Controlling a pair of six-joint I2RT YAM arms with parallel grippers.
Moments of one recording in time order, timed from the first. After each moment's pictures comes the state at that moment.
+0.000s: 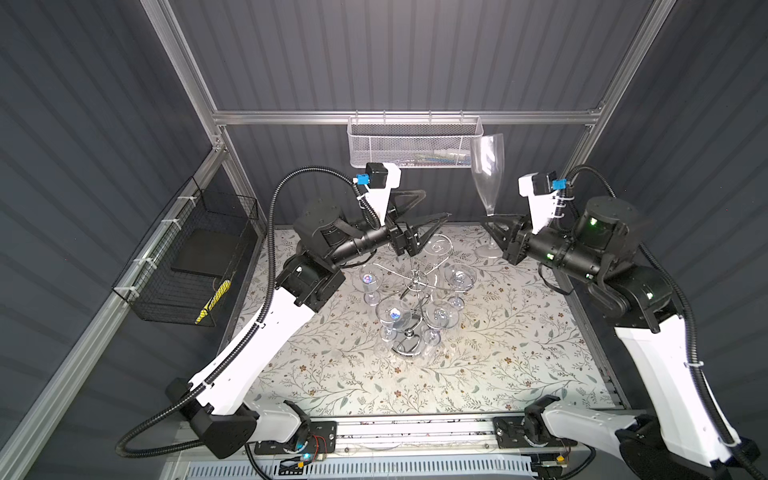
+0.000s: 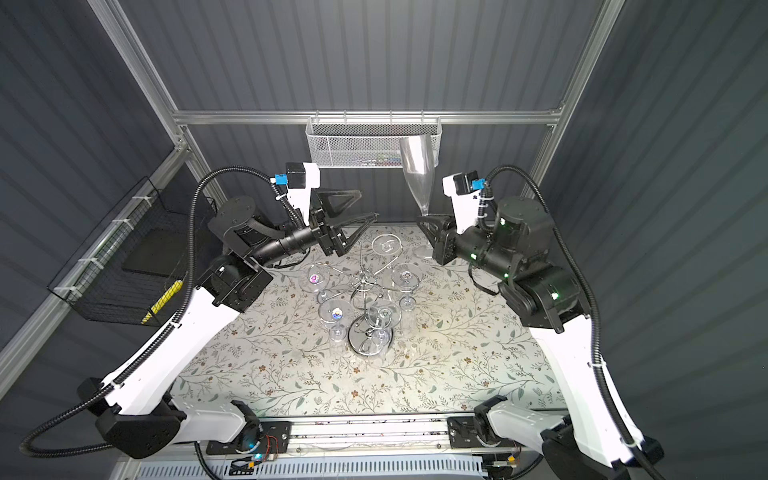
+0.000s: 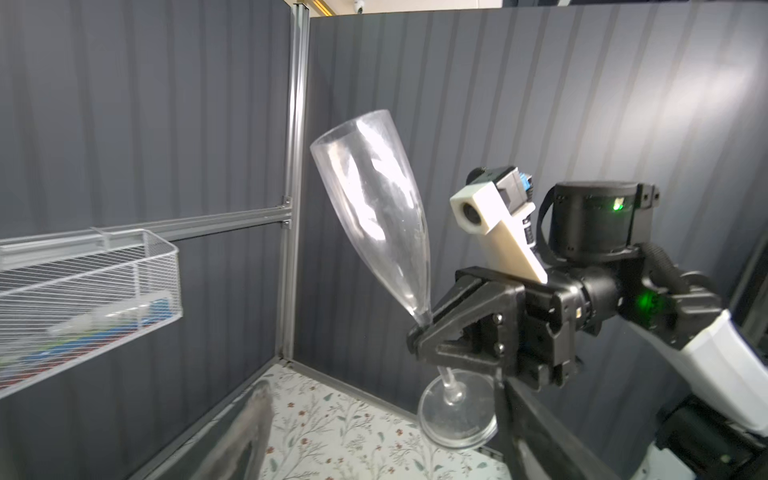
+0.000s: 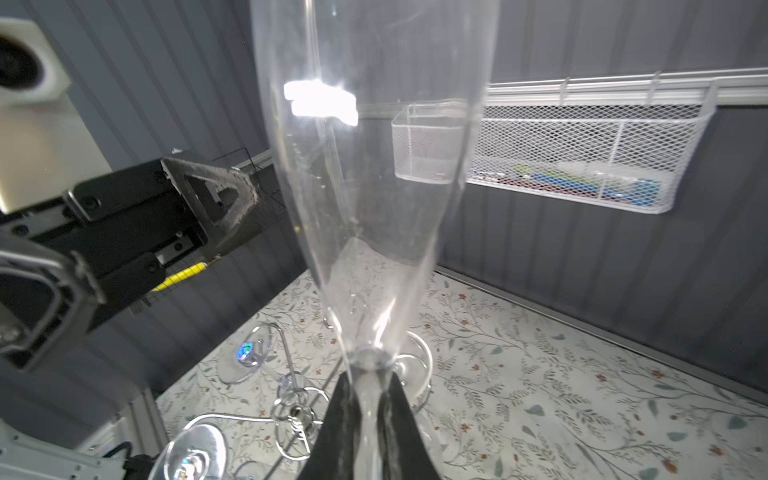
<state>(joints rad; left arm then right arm) -0.71 1.38 1.63 0.00 0.55 -0.29 0.44 1.14 1.69 -0.71 -0.31 0.10</state>
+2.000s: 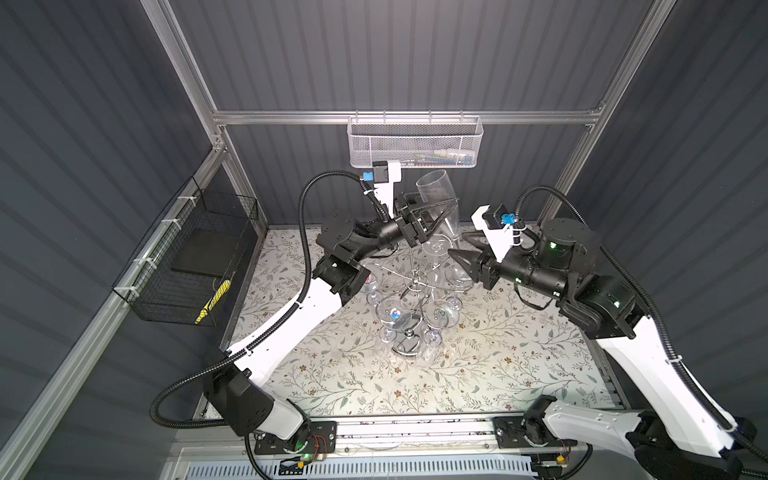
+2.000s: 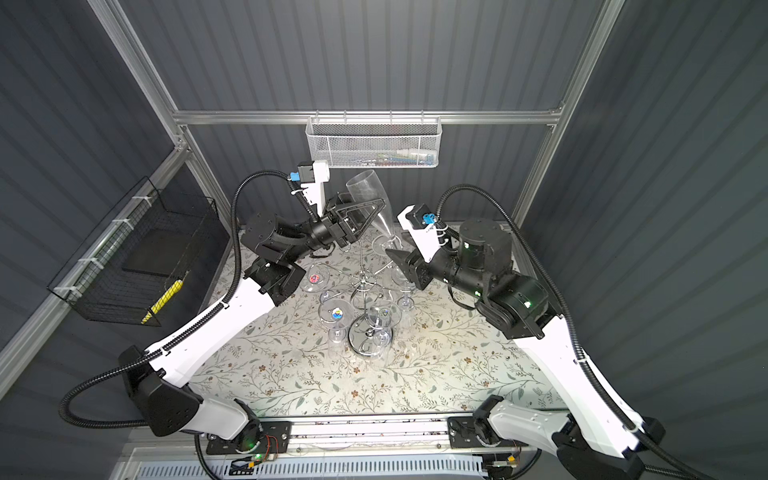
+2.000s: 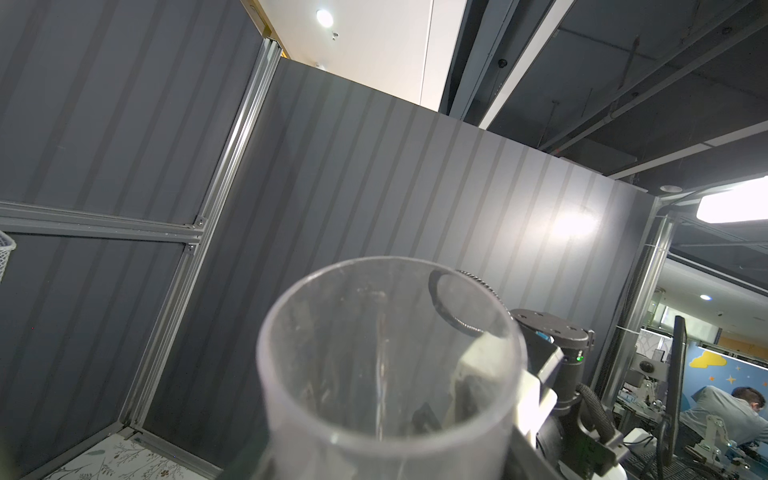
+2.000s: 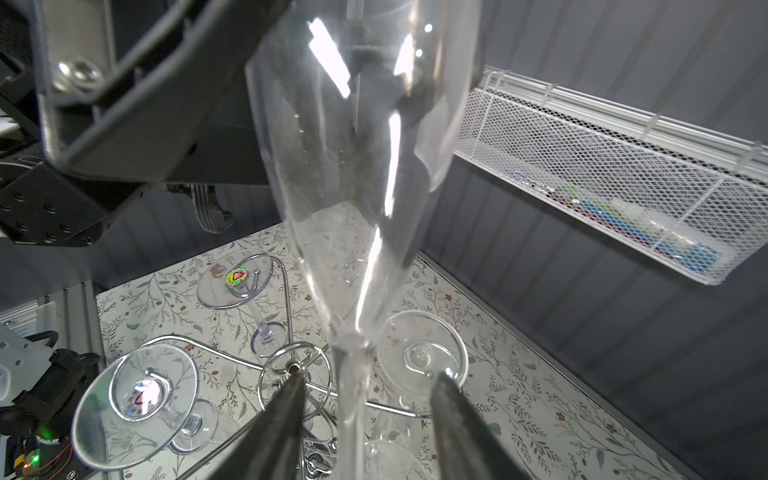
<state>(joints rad) -0.71 1.49 1.51 0.55 0.58 -0.72 0.67 1.12 1.56 -0.65 -0.16 -0.16</state>
